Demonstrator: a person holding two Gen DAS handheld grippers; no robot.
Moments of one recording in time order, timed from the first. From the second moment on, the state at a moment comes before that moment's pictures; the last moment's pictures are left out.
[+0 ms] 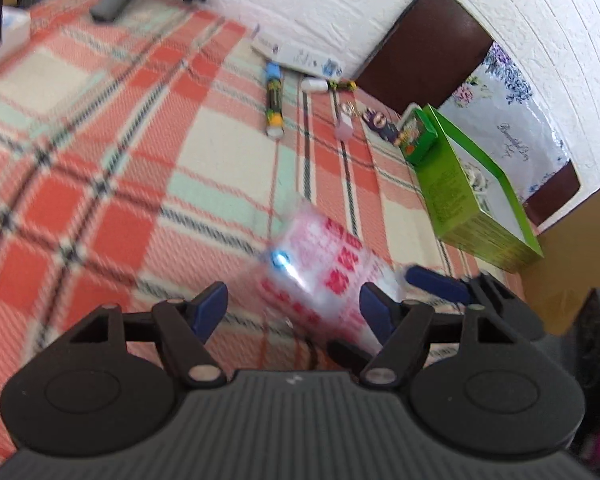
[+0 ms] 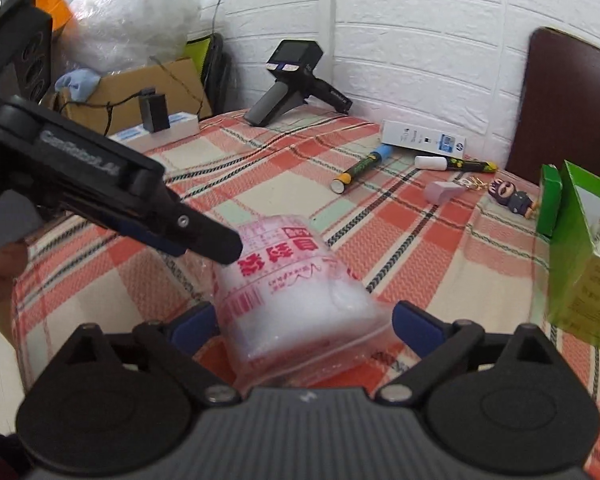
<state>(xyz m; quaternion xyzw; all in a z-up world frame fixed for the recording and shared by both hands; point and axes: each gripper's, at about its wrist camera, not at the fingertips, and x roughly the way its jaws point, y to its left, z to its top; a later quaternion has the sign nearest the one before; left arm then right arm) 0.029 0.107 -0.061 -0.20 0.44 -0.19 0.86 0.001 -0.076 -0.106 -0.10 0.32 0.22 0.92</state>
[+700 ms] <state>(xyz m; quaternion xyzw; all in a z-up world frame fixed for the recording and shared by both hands) 0.050 0.041 0.002 -0.12 0.34 -0.26 0.90 -0.007 -0.101 -0.069 -0.06 0.23 0.14 0.96</state>
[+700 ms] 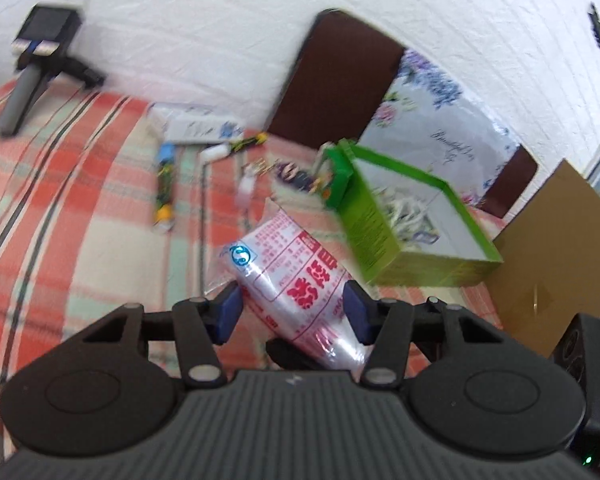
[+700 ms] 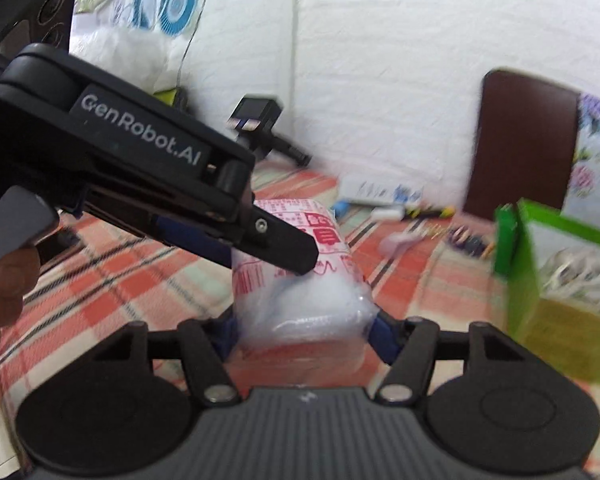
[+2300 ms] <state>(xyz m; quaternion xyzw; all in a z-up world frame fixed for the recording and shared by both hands) 0.068 -0.046 -0.021 0.07 0.34 -0.17 0.92 -0.018 -0.225 -0.063 0.07 0.24 -0.07 0.97</state>
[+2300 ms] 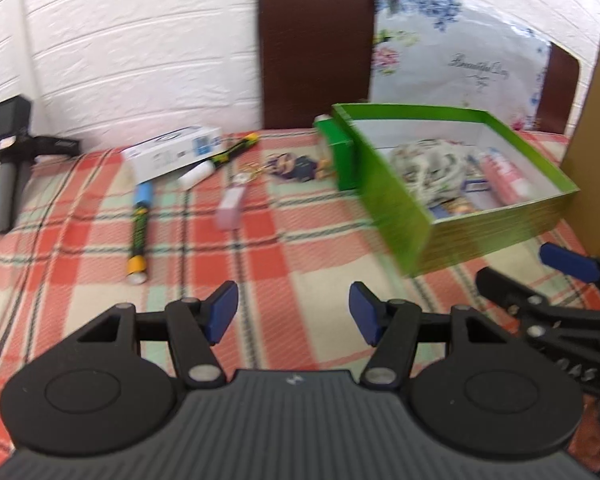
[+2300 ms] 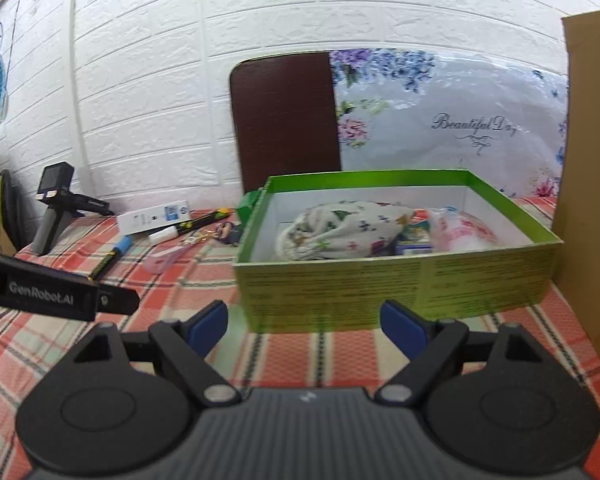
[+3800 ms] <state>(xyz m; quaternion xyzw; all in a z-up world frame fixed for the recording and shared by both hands) 0.093 0.106 -0.084 -0.04 0.26 -0.06 0.96 0.014 -0.141 -0.096 0.08 0.40 0.14 0.90</state>
